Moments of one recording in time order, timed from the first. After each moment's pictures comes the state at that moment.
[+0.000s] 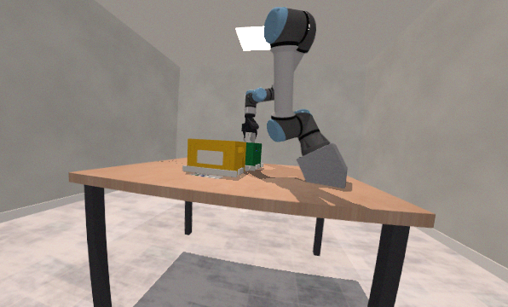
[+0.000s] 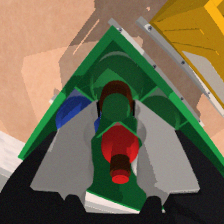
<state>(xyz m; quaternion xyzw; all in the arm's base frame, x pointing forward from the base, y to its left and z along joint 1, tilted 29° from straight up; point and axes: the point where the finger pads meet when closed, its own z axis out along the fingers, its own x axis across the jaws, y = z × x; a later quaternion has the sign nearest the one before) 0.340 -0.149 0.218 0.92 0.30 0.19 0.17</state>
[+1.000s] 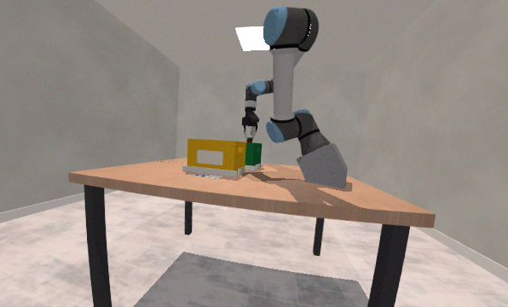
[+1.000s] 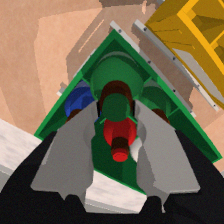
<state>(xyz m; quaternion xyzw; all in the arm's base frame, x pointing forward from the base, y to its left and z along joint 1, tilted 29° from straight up) 0.321 -0.140 0.255 0.92 0.30 0.19 0.17</state>
